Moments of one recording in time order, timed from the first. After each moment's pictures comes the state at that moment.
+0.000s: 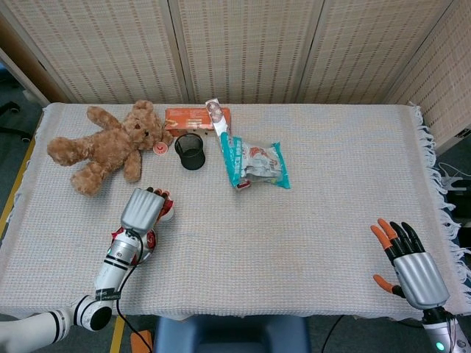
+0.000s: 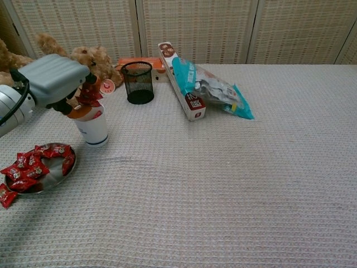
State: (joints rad) left arm -0.63 -1.62 -0.23 -1.36 1.30 1.13 0.71; right arm 0.06 -1.12 -0.04 -1.63 -1.70 1.51 -0.10
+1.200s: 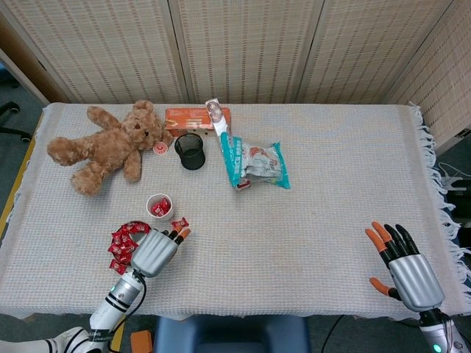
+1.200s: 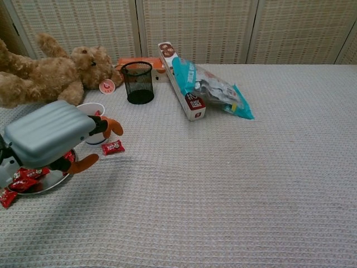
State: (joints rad) left arm -0.54 -1.65 0.02 -1.41 1.55 1.27 0.65; right arm 0.06 -1.12 -0.06 -1.64 -1.73 1.51 -0.11
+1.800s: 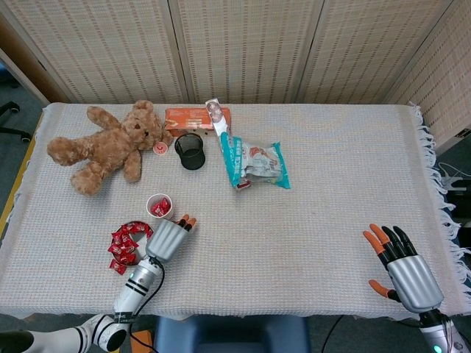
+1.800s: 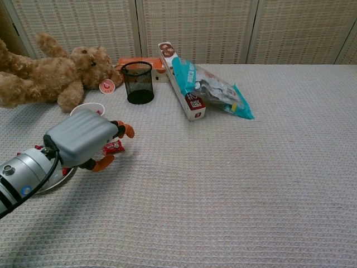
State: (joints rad) left arm -0.59 -1.84 -0.08 -1.16 1.44 1.16 0.69; right arm 0.07 -1.11 -0.06 -1.63 -1.74 1.50 -0.10
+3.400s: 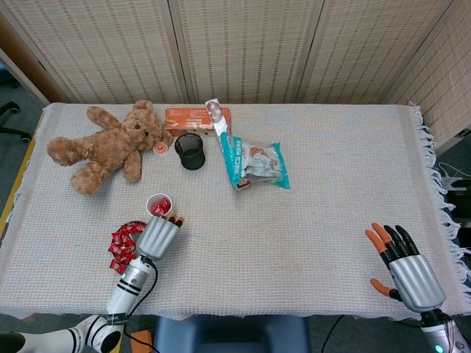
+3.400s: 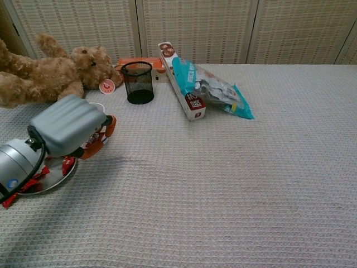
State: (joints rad) left arm -0.57 -1.77 -0.08 -1.24 1.46 1.27 0.77; right arm 0.07 -1.11 -0.06 -1.63 -1.73 1.50 -0.10
